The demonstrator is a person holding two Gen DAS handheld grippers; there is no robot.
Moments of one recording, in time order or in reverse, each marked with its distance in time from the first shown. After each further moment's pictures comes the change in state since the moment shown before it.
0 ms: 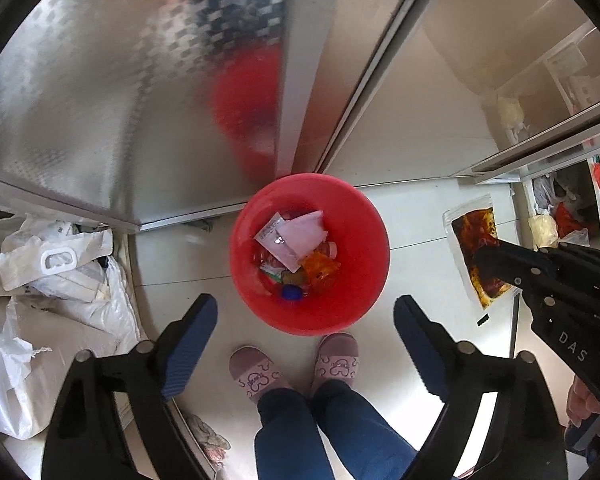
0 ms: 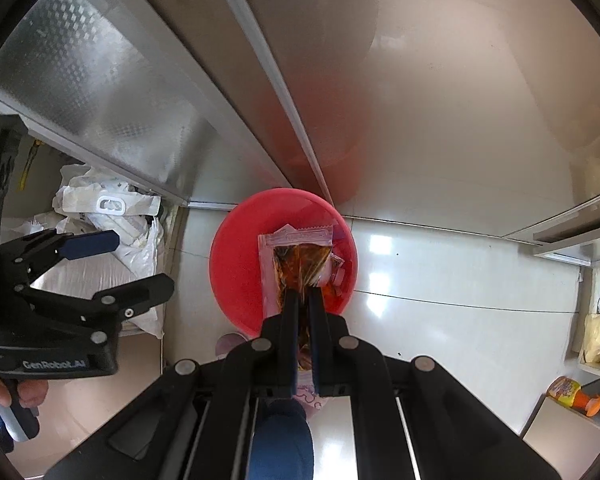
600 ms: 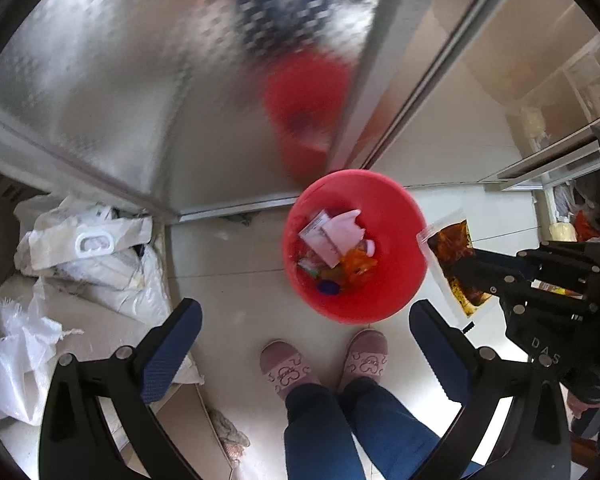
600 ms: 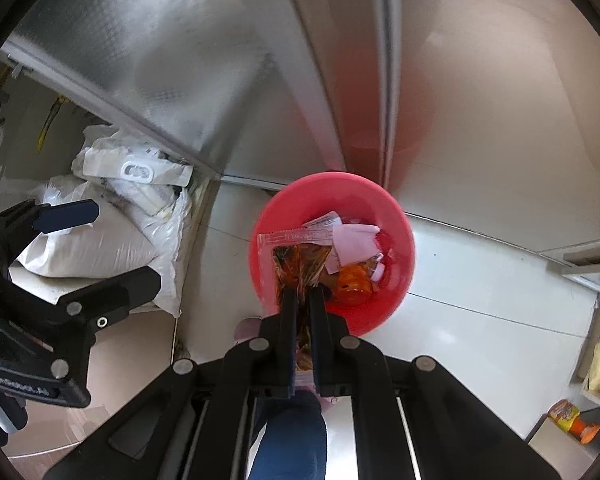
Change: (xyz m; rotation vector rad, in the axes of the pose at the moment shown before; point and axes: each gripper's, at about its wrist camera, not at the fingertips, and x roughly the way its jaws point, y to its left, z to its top) left arm -0.018 0.039 -0.020 -0.032 -0.008 0.079; right arm 0.034 0.044 0.008 -0.126 0.087 0.066
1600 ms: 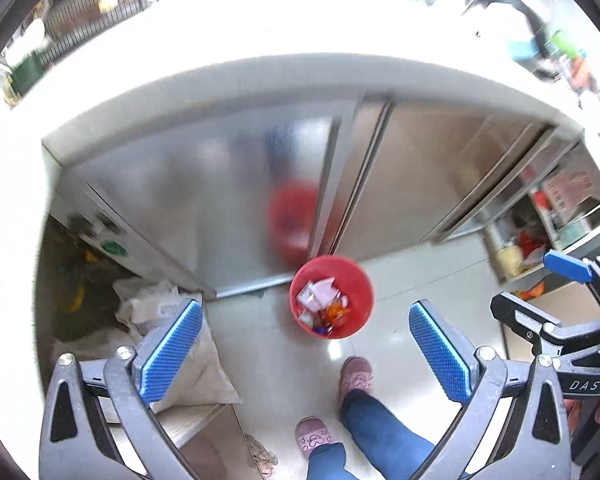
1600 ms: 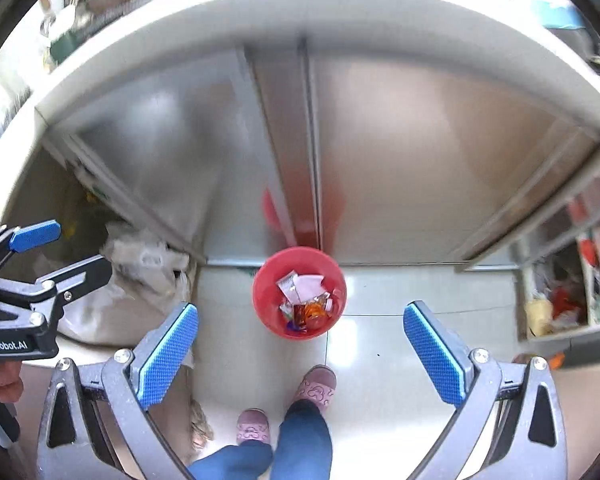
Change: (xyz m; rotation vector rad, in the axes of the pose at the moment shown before) left arm -0.320 0.007 -0.045 0.133 -0.332 -0.061; right arm -0.286 0.096 -0.071 0.241 -0.348 -0.262
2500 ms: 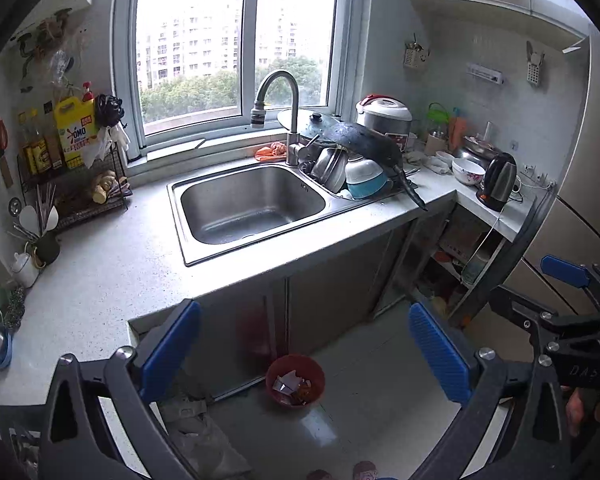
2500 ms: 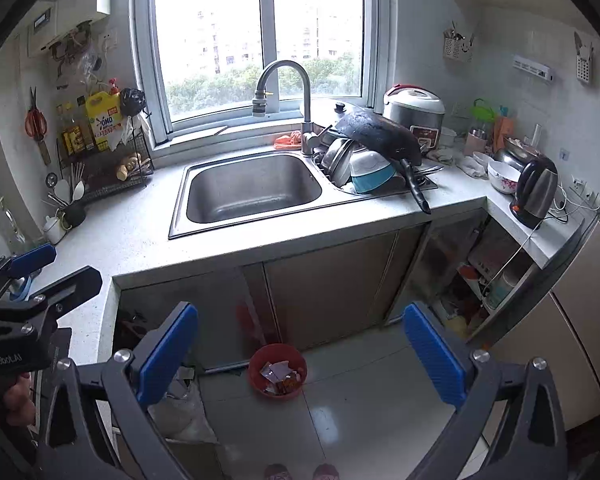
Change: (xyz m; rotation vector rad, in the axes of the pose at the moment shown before) left arm -0.306 -0.014 0.024 0.255 -0.389 -0.198; right arm -0.296 0.066 -0.012 0.222 -0.412 -0.262
